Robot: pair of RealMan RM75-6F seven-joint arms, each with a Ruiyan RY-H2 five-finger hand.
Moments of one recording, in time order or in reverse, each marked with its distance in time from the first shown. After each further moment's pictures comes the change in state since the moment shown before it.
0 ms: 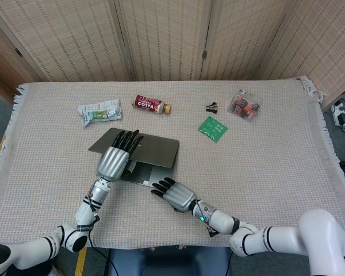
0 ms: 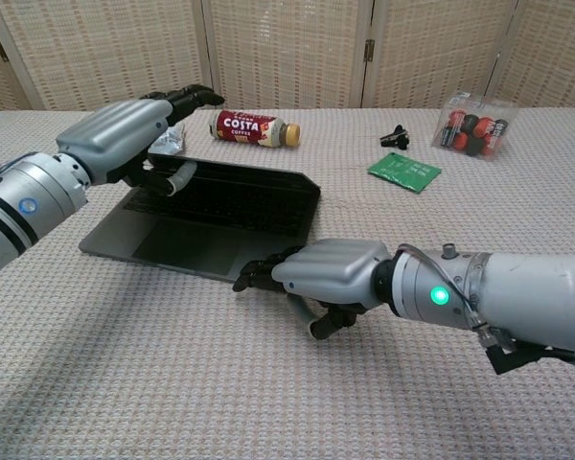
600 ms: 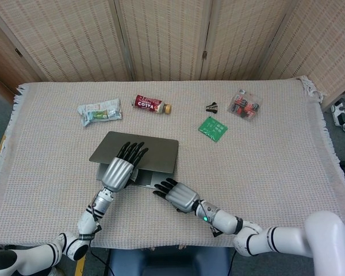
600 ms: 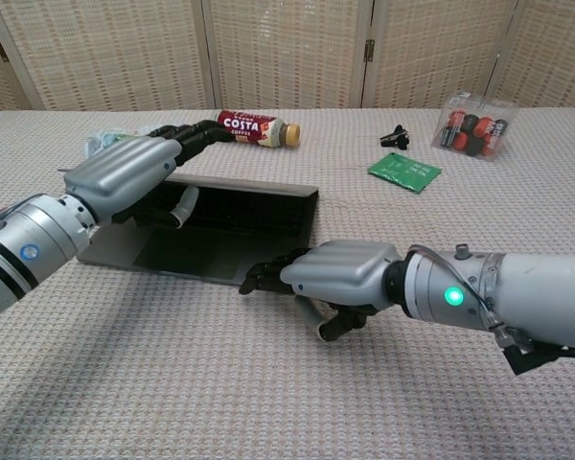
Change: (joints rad) left arm 0.042 -0.061 0.075 0.057 0.071 0.038 -0.020; right arm -0.034 0.019 0.010 0.007 -0.090 -0.029 0.060
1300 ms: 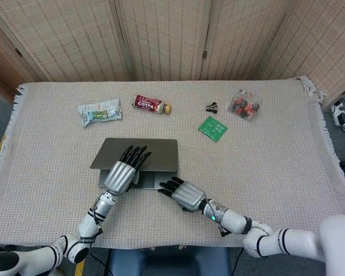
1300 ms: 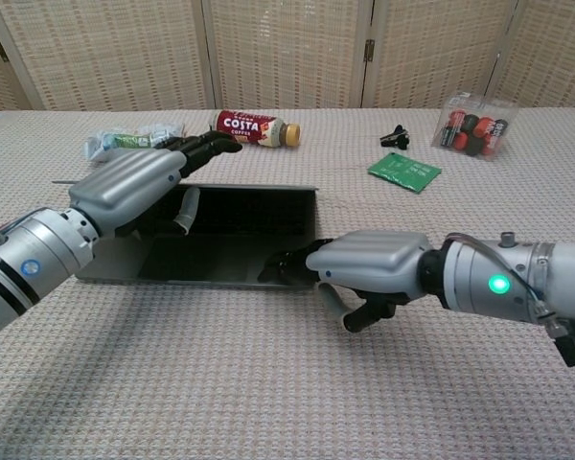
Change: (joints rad) left arm 0.016 -0.024 0.020 0.017 0.033 0.011 -0.055; right arm -0.066 0.063 0.024 -0.028 -0.132 0.001 0.118
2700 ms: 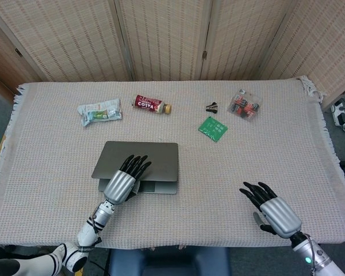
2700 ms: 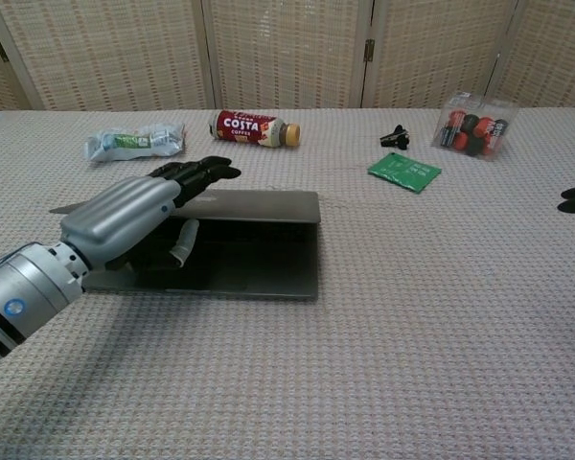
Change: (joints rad) left arm 0.065 -0.035 0.038 0.036 0.071 0.033 -0.047; right arm -0.569 0.529 -0.213 -0.272 -0.322 0.614 0.237
